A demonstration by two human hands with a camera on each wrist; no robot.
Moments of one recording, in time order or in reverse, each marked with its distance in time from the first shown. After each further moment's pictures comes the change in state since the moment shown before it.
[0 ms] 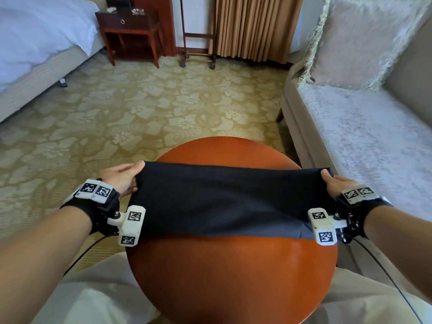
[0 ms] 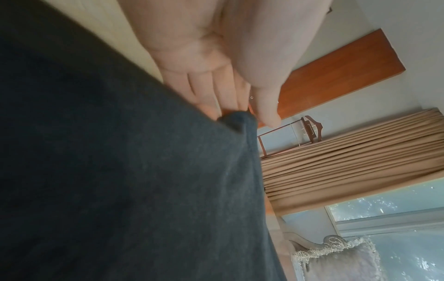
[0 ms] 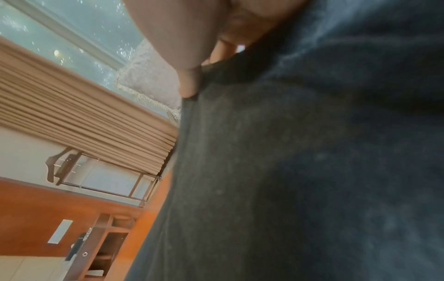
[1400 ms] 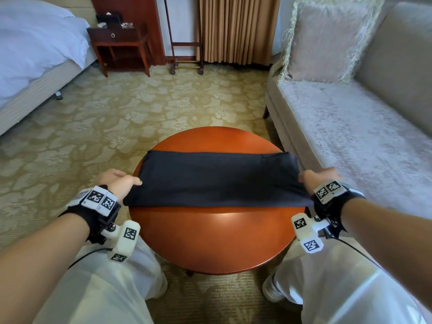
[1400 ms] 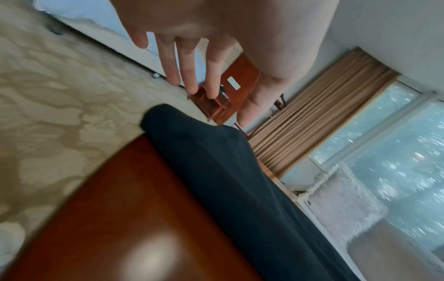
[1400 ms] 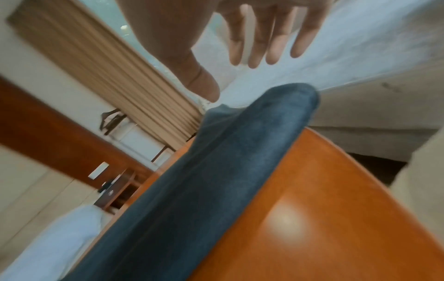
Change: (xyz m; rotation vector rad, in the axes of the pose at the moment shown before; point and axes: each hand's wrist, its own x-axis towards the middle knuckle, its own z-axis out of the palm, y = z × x) left_hand -0.096 -0.012 -0.018 0.512 0.161 0.045; right_hand -0.055 0.068 -0.005 -0.053 0.184 0.002
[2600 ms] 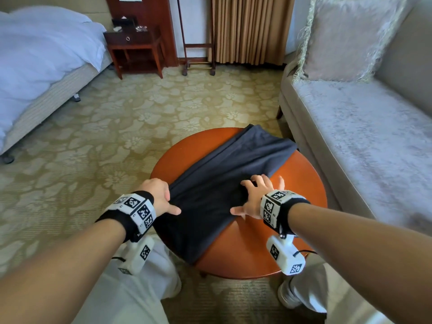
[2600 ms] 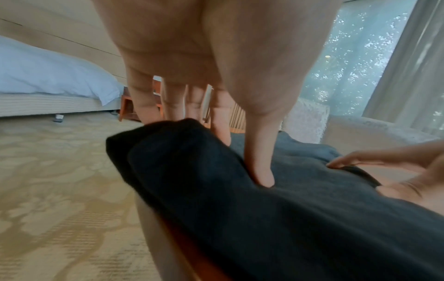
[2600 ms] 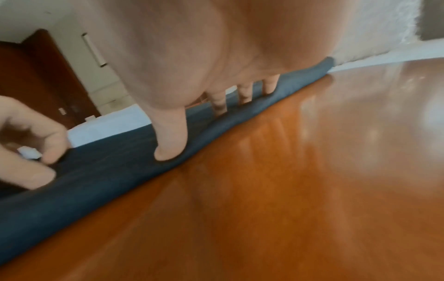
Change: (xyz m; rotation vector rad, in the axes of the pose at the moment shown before) left_hand -0.037 0.015 0.011 0.754 -0.301 0.330; right_hand -0.122 -0.057 0.084 -0.772 -0.423 -0.790
